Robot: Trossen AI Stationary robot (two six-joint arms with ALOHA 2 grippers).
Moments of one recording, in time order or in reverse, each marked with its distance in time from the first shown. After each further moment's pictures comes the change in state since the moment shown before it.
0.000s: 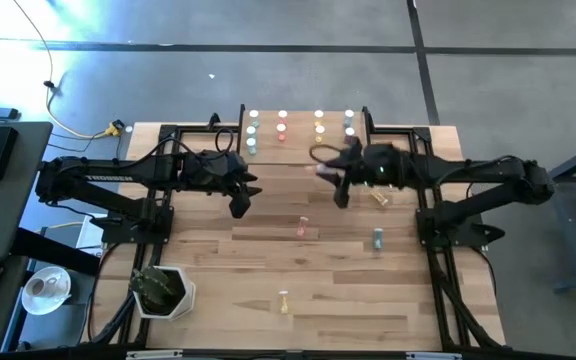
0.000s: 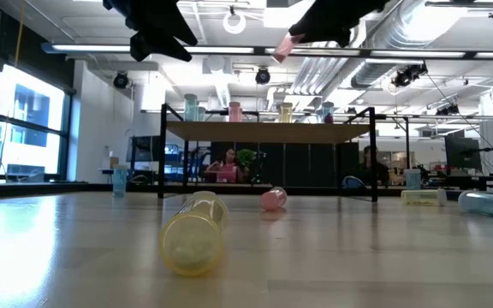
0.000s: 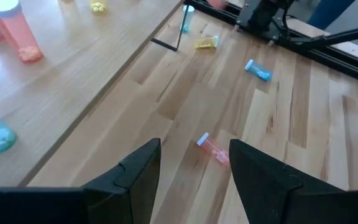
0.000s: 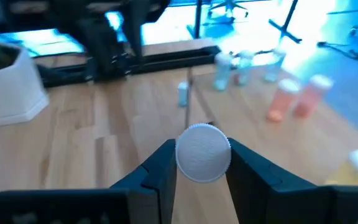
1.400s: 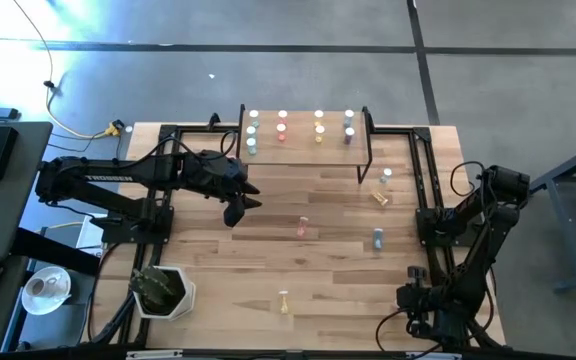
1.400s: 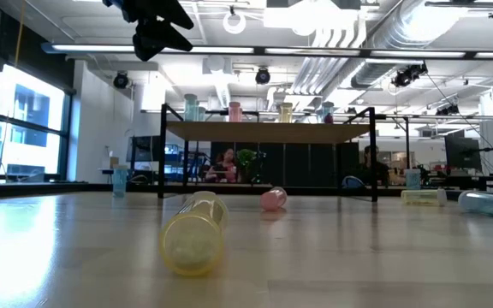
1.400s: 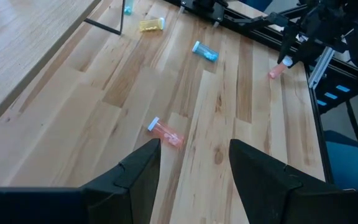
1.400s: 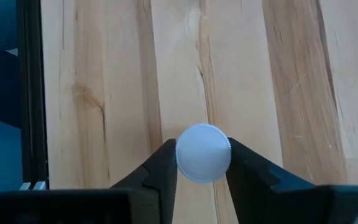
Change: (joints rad) left arm 0.000 0.000 0.000 0.009 0.225 0.016; right arm 1.316 0.304 -0.168 -0.475 0.195 1.236
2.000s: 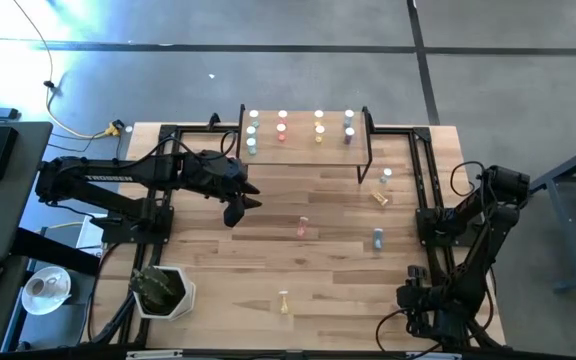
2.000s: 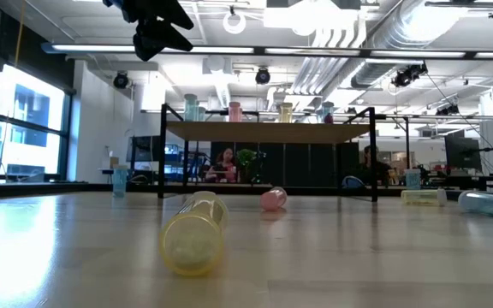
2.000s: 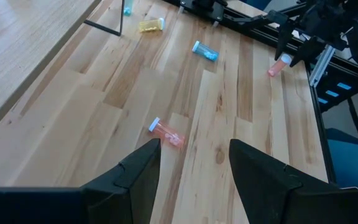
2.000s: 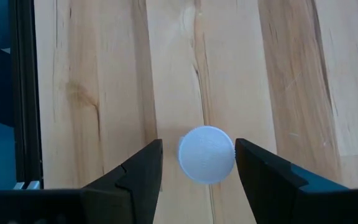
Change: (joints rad) left arm 0.000 0.000 0.000 0.000 0.000 0.015; right arm 0.000 0.001 0.000 -0.013 -0.001 0.005
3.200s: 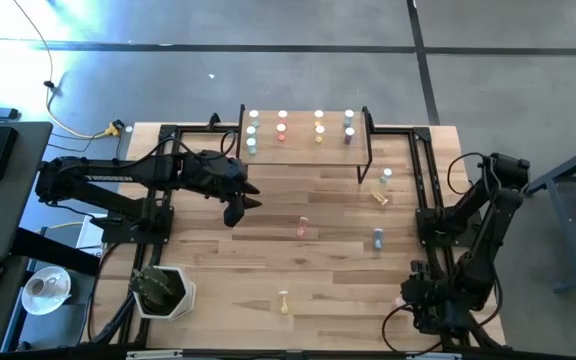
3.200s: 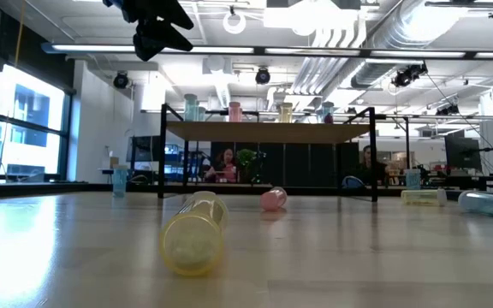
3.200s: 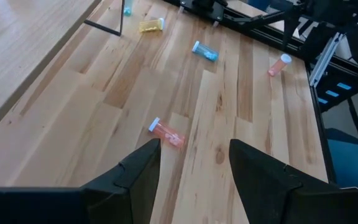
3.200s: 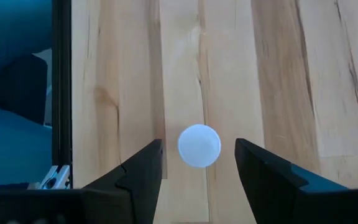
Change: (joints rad) left arm 0.000 0.000 0.000 0.000 0.000 0.000; right arm 0.000 -0.134 0.000 -0.055 -0.001 -0.042
